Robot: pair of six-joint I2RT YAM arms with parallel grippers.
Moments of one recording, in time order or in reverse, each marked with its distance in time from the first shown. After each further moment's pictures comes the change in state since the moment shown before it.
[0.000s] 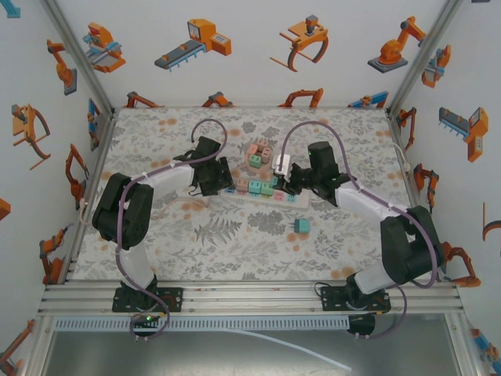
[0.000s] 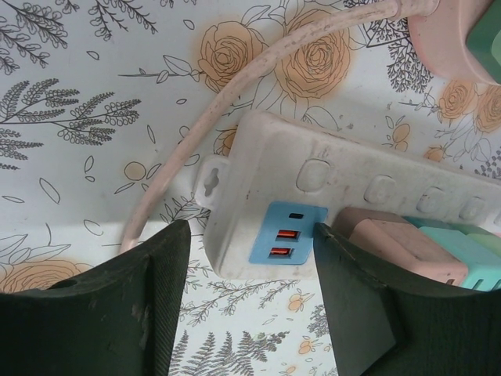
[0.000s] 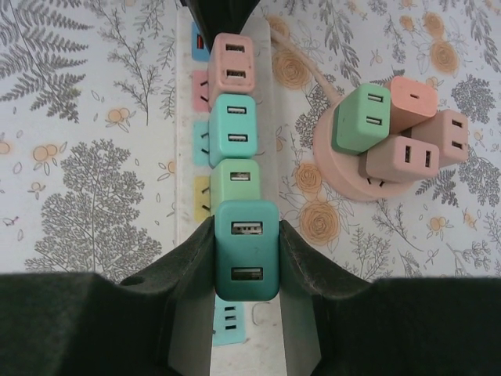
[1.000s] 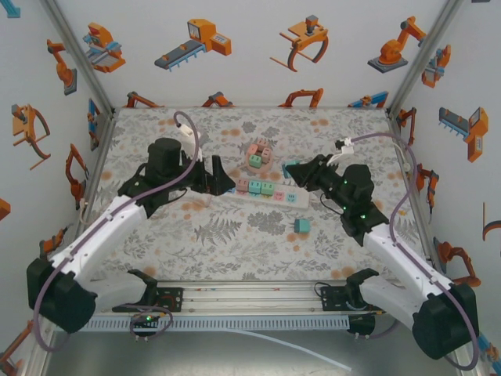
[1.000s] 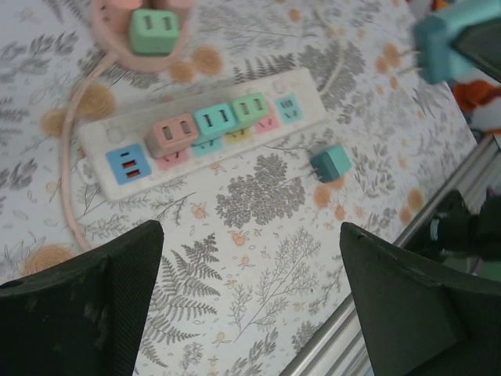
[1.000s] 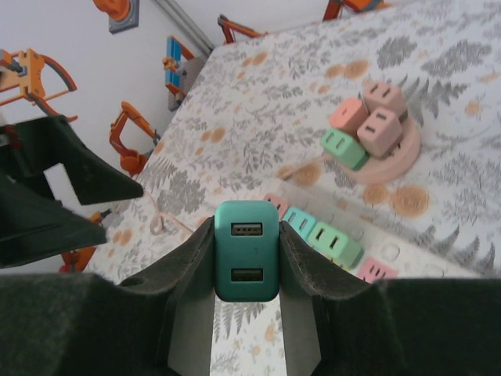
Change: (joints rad) left arm -0.011 -0.713 -0.211 0.042 0.370 0.429; right arm 0.000 -0.534 -0.272 0.272 0.429 1.374
